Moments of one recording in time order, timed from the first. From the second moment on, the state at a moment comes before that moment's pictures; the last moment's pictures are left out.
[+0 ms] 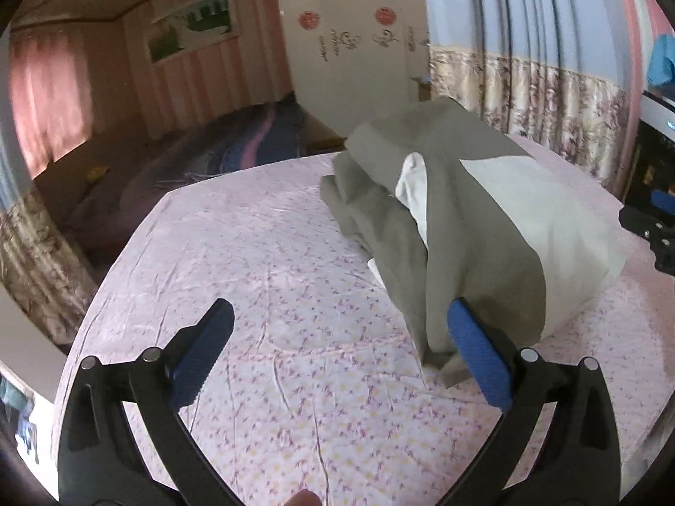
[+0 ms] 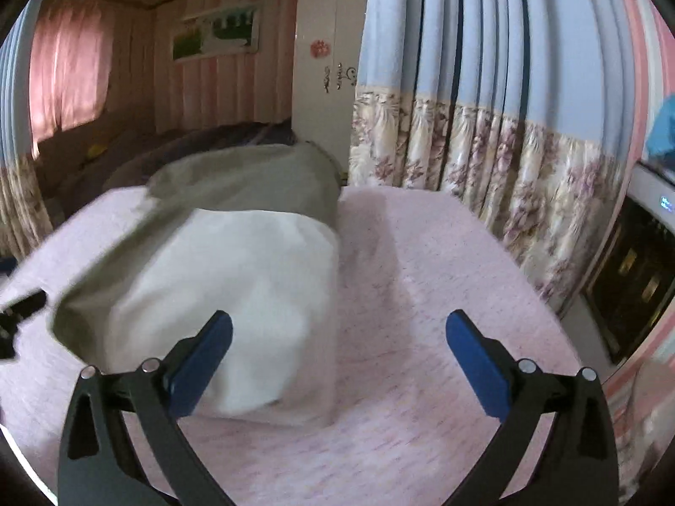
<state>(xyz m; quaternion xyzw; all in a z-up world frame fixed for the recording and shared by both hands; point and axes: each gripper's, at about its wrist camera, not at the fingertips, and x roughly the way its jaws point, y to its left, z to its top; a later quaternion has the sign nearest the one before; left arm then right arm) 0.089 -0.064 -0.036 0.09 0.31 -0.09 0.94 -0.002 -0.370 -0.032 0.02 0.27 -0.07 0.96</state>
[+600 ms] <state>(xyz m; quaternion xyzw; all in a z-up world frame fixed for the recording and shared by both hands) 0.046 -0.010 0.022 0.02 0.28 -0.02 0.96 -0.054 -0.322 0.024 0.03 0.23 -0.08 0.97</state>
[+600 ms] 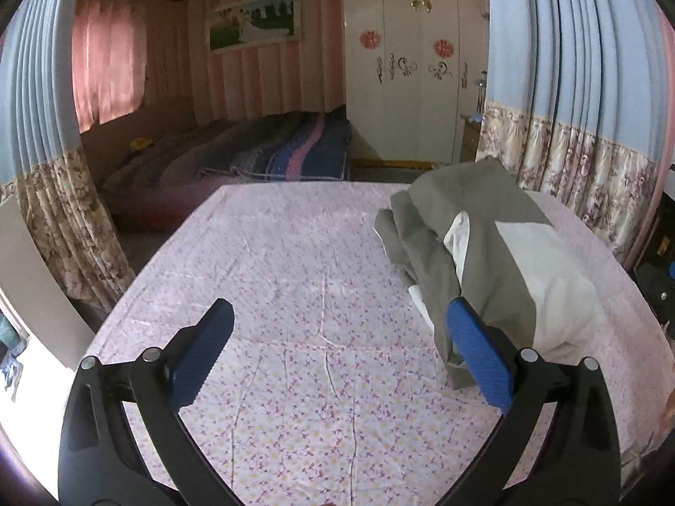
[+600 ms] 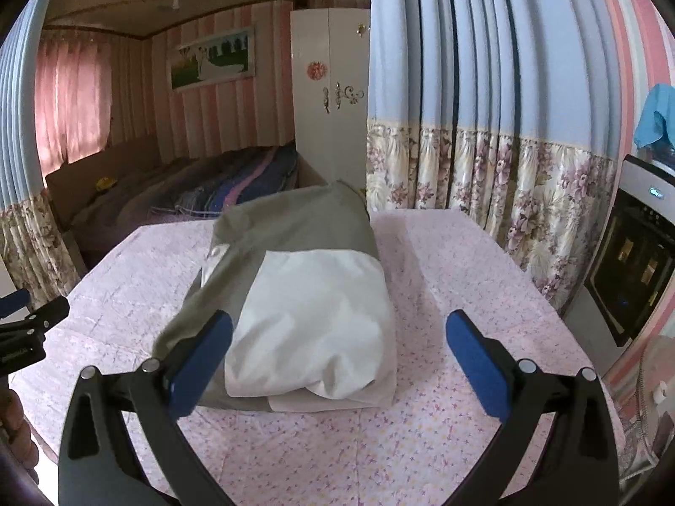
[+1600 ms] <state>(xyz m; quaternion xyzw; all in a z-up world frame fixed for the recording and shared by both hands) 0.033 -0.009 0.041 0.03 0.27 -0.02 0.96 -0.083 -0.320 0.042 0.03 0.20 -0.12 0.97</state>
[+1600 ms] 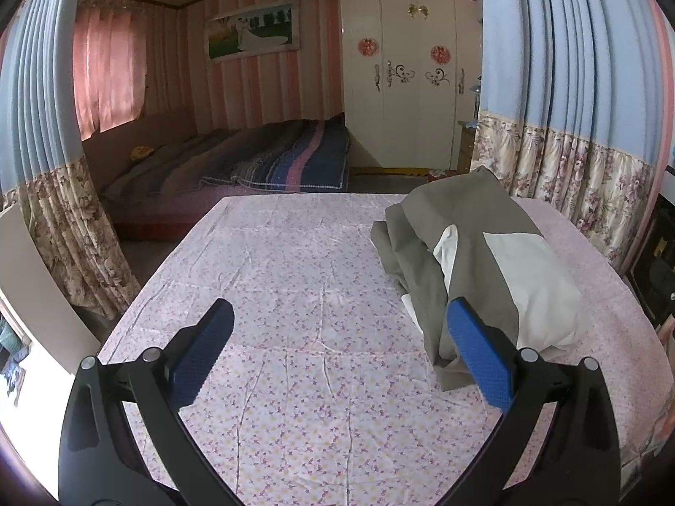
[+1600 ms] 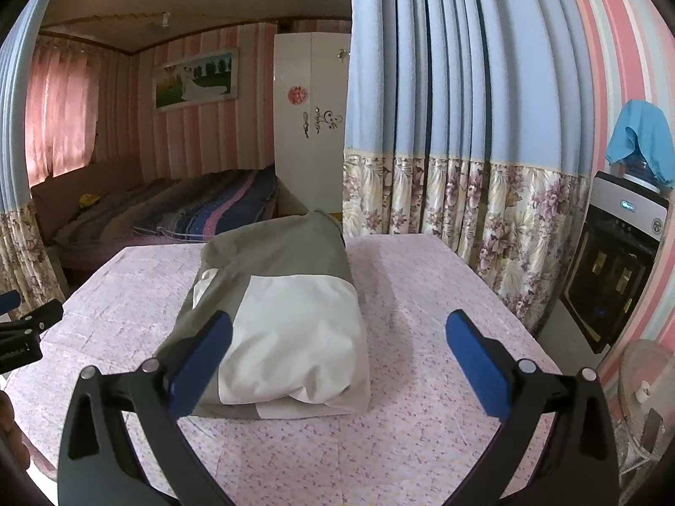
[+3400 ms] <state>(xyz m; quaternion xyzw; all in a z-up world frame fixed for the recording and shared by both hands) 0.025 -0.013 0.047 0.04 0.25 -0.01 0.97 -0.072 -0.336 0.028 0.00 0.21 -0.12 0.97</state>
